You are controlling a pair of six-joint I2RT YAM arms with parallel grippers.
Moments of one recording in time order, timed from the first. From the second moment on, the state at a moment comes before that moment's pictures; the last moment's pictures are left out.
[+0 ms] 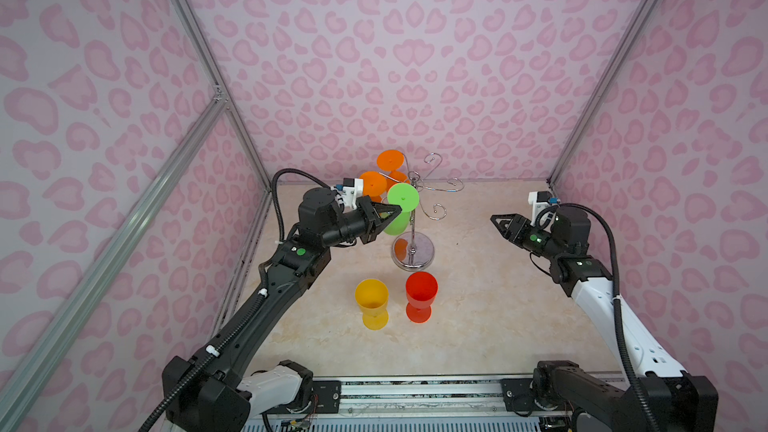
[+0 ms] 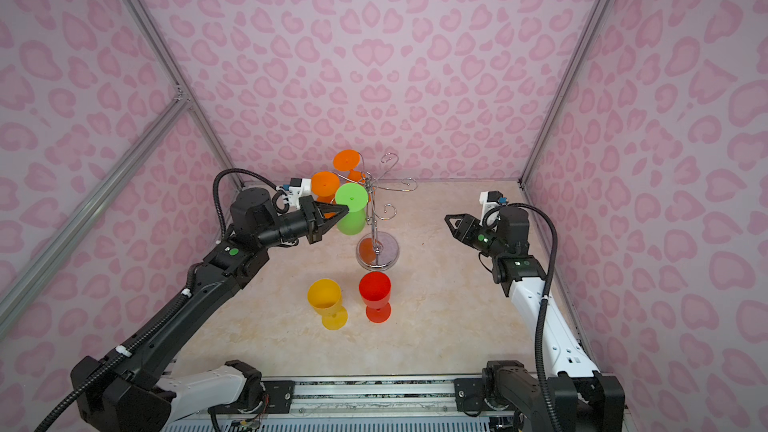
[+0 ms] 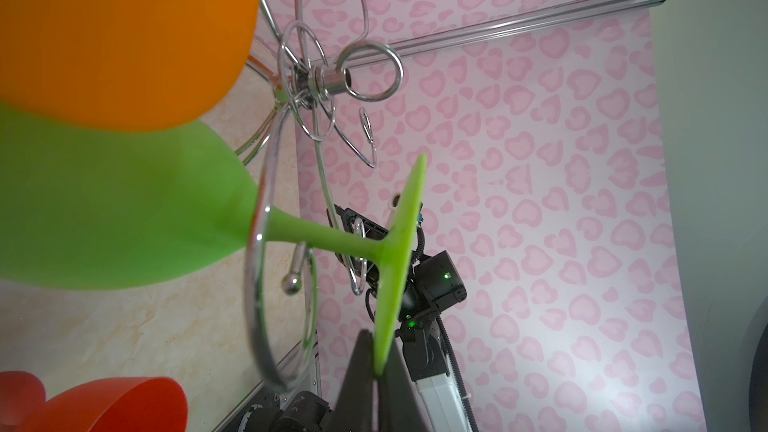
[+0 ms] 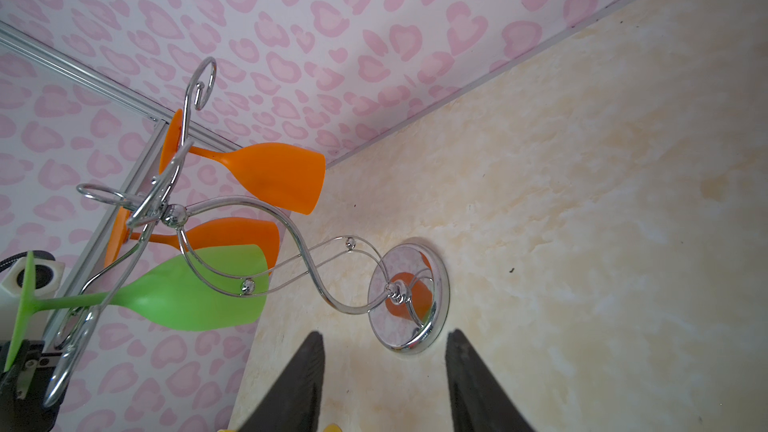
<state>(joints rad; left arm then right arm) -0.44 1.21 1.12 -0.07 0.65 -1.29 0.01 1.12 0.85 -0.13 -0.56 0.64</state>
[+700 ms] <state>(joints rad) -0.44 1.21 1.16 -0.12 0.65 -1.26 0.01 1.11 0.84 -0.13 -0.56 0.65</state>
